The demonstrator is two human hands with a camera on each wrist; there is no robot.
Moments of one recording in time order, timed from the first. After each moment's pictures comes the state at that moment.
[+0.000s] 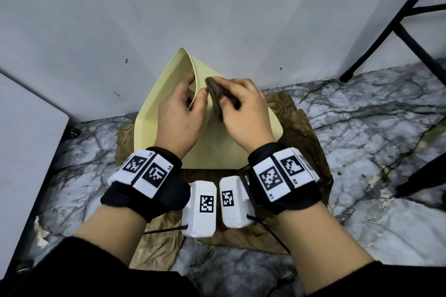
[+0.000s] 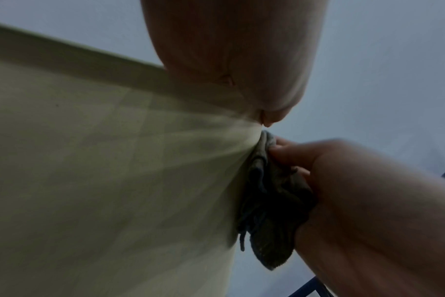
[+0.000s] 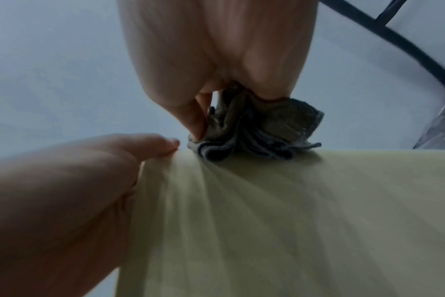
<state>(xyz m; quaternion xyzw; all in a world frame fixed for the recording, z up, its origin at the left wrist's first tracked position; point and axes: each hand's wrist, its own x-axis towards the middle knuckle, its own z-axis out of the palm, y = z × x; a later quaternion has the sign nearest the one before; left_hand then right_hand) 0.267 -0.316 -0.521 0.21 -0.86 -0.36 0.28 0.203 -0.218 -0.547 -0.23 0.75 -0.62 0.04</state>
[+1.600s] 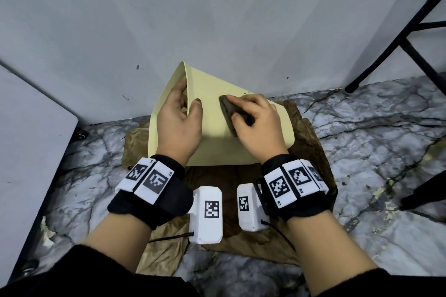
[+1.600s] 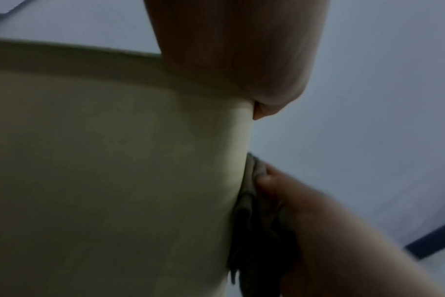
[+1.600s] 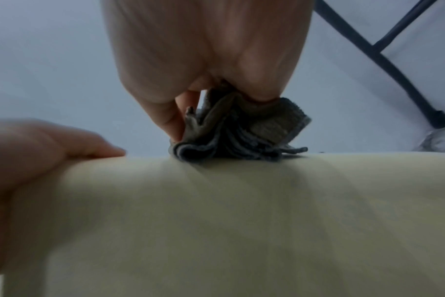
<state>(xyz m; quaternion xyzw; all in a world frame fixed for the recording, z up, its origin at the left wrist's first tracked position) 0.273 -0.324 -0.518 0.25 -0.77 -0.51 0.31 0.199 -0.211 -0.557 -0.26 0.78 -0.56 0.03</state>
